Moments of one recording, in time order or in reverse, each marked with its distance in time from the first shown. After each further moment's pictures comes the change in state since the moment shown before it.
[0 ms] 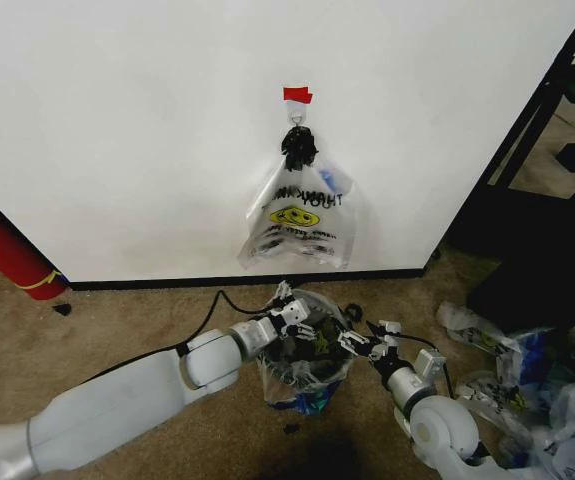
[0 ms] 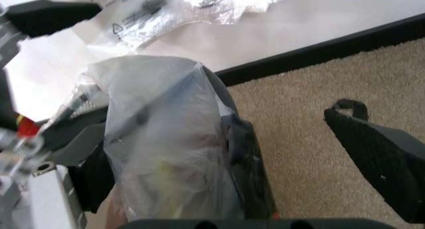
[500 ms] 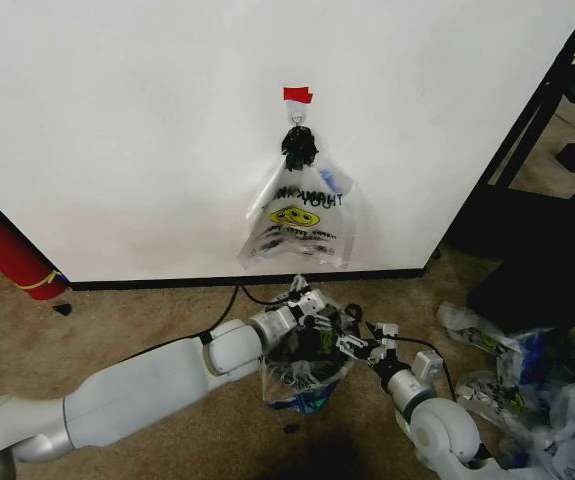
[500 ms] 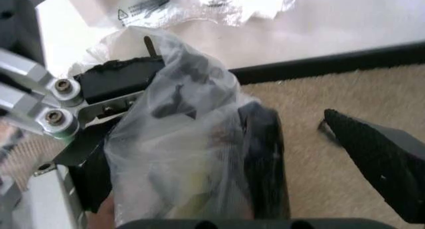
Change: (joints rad) left arm -0.070 -0.079 0.065 0.016 -0.076 0.031 -0.036; right arm -0.009 -0.018 -0.010 0.004 -0.148 0.026 -0.043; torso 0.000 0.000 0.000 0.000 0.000
